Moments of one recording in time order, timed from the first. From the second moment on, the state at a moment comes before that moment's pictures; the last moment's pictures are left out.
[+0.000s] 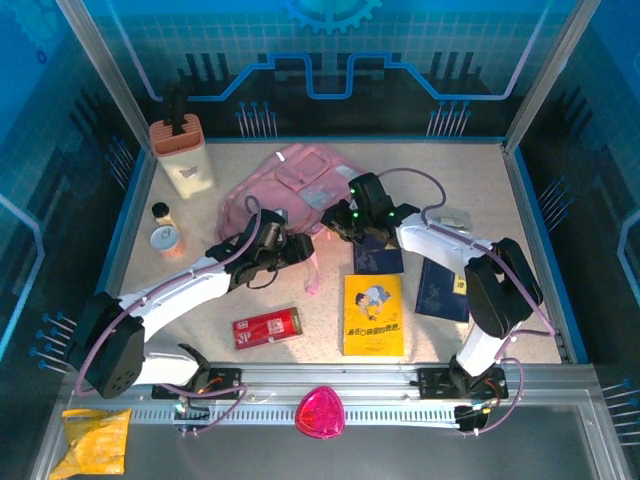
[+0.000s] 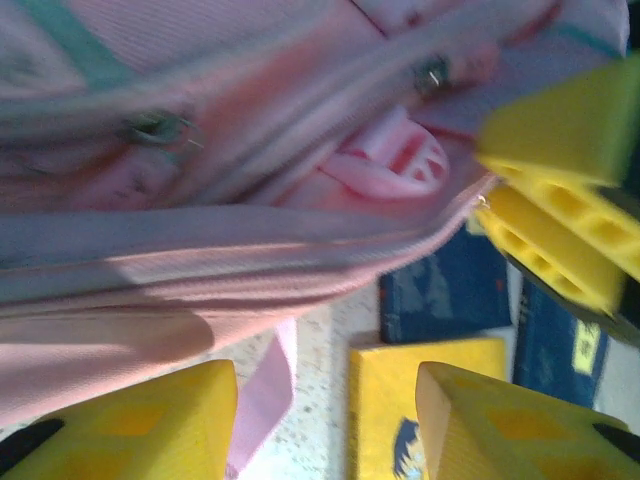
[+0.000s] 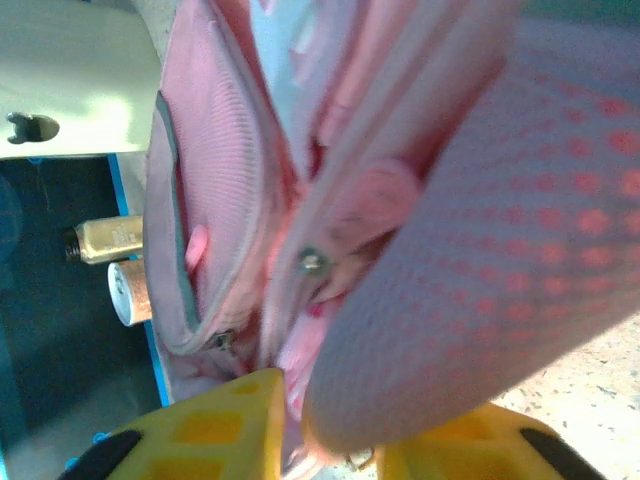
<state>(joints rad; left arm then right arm) -0.57 1.33 0.79 -0.22 0.06 -0.88 0.58 1.70 1.18 -0.24 -0.29 1.09</state>
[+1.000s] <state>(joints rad) -0.70 1.27 0.75 -0.31 -0.05 -0.96 0.46 1.85 1.15 -0.19 -0.33 1.13</state>
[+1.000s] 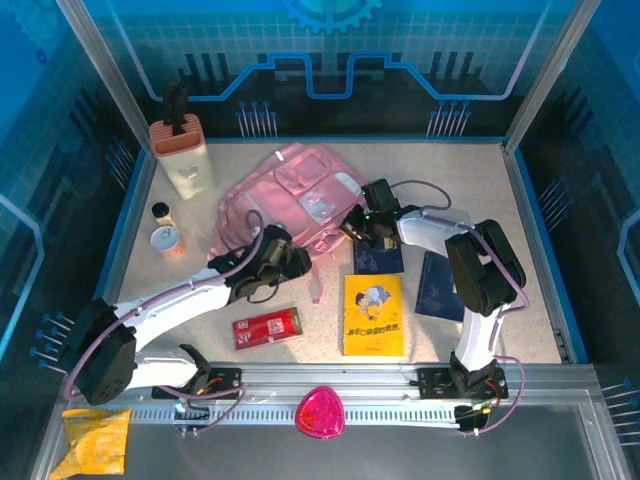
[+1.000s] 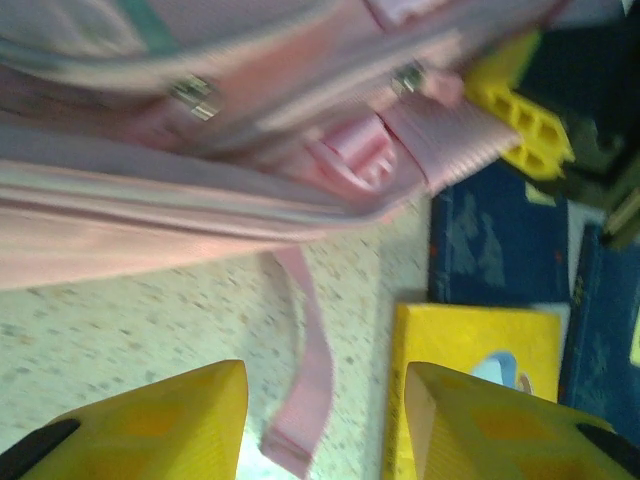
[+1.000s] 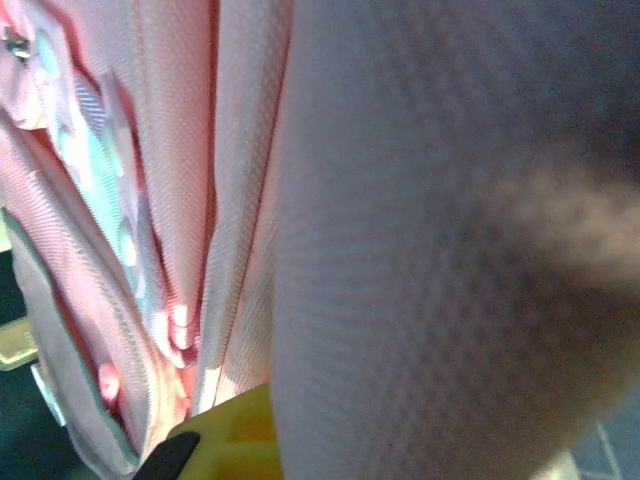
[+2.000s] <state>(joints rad) -0.85 1.58 1.02 -0.30 -0.41 -0.79 0.54 1.70 1.21 -0.26 -0.31 1.25</state>
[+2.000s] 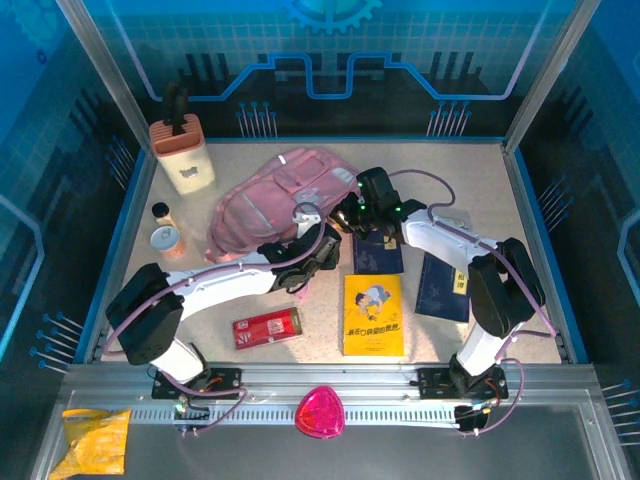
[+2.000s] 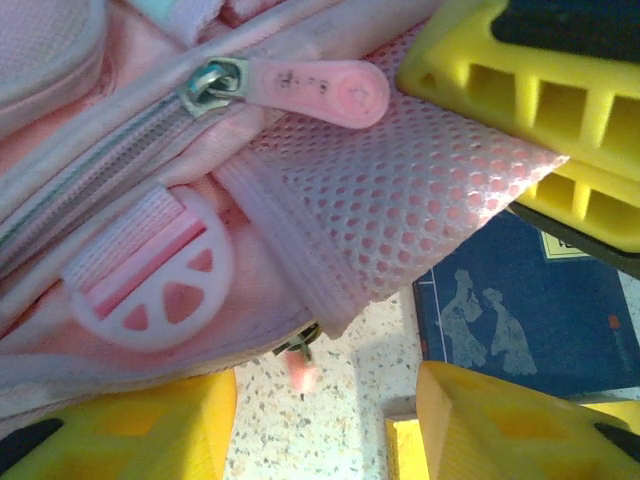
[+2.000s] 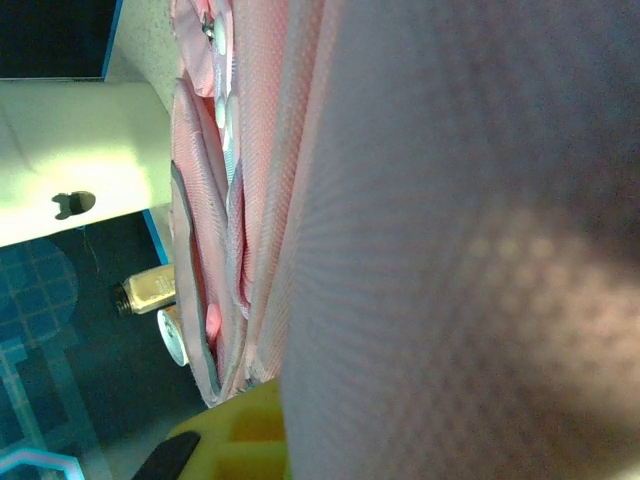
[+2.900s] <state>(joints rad) -0.85 1.69 1.07 -0.21 -0.65 -0.69 0.54 1.68 1.22 -0.21 -0.26 1.31</state>
